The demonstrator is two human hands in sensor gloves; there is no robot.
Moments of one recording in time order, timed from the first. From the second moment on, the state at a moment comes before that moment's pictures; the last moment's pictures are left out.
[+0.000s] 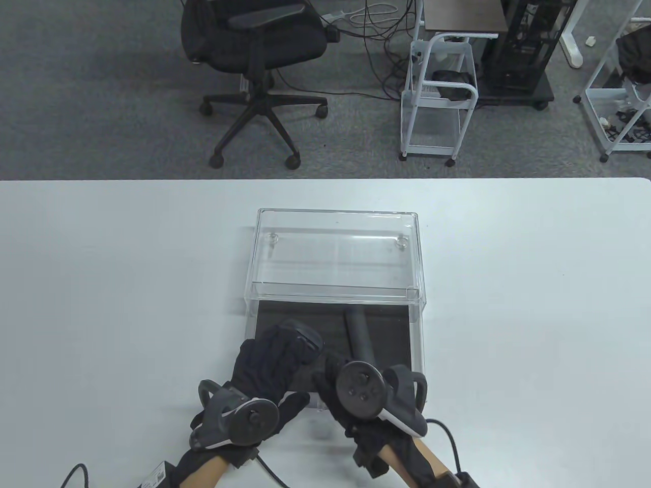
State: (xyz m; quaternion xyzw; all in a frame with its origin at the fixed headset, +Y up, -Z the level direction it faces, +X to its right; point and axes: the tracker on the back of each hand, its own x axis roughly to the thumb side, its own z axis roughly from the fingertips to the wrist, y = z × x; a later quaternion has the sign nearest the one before) left_hand -0.158 -0.707 -0.165 0.06 -0.28 0.11 0.95; right_hand 0.038 -0.661 -0.187 0.11 -0.02 0.98 0.14
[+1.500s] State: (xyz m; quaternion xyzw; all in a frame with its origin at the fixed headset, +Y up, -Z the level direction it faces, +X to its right) left_hand -0.157 -0.708 -0.163 0.05 -0.29 0.10 0.95; right_hand 0.031 -0.685 -0.233 0.10 0.13 0.99 -0.06
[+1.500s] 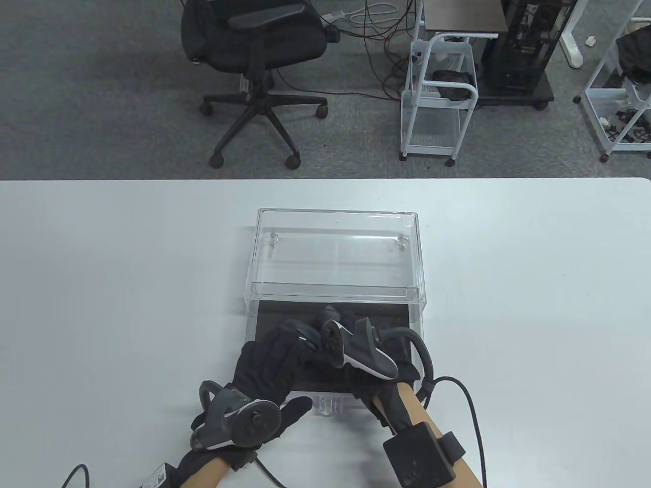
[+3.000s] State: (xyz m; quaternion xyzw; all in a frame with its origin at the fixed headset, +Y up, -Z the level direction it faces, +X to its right) left_hand -0.157 -0.704 -0.159 0.09 -0.29 0.12 0.95; right_hand 0.155 -0.647 -0.185 0.02 -0.09 0.99 0.10
